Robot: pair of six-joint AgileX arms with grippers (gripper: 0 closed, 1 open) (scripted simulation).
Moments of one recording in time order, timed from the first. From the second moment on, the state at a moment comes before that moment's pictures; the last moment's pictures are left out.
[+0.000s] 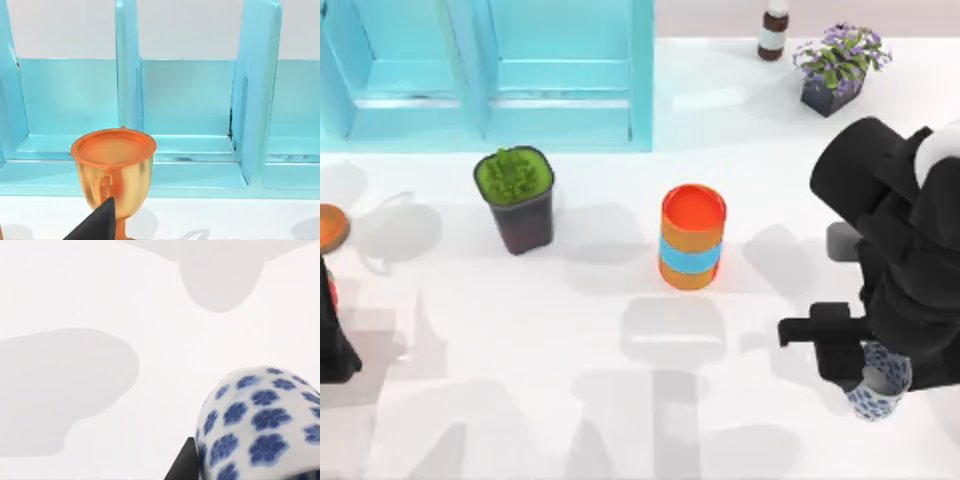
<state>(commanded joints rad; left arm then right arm) 0.00 0.00 0.00 0.00 0.00 0.00 0.61 1.56 1.09 -1.11 0.00 0.62</state>
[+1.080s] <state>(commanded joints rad) 0.00 0.00 0.00 0.00 0.00 0.00 0.06 1.50 1.17 -1.25 0.00 0.06</state>
